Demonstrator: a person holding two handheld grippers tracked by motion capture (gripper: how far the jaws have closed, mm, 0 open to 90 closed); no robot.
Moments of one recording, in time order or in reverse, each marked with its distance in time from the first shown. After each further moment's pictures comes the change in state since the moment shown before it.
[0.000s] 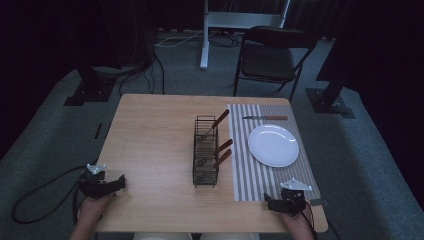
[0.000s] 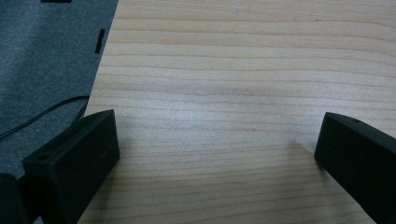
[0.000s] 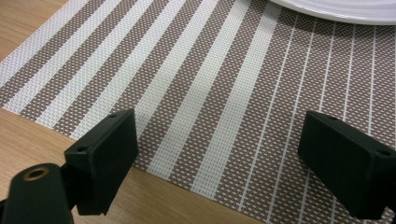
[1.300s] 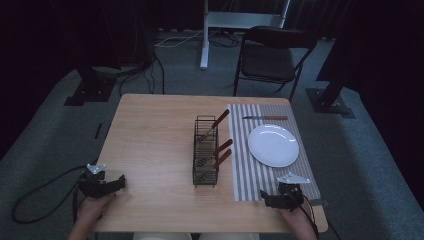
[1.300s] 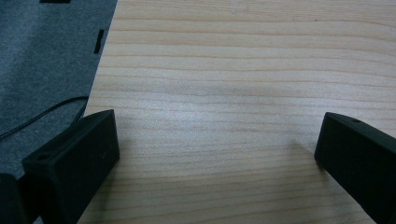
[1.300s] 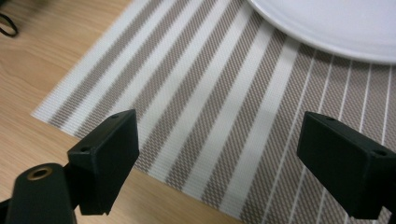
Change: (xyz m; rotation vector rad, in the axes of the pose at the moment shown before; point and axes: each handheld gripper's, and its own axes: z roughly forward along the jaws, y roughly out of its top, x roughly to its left) left arm 0.000 0.000 0.000 0.000 -0.003 0.004; right arm 0.010 0.028 -0.010 0.014 0.067 -0.013
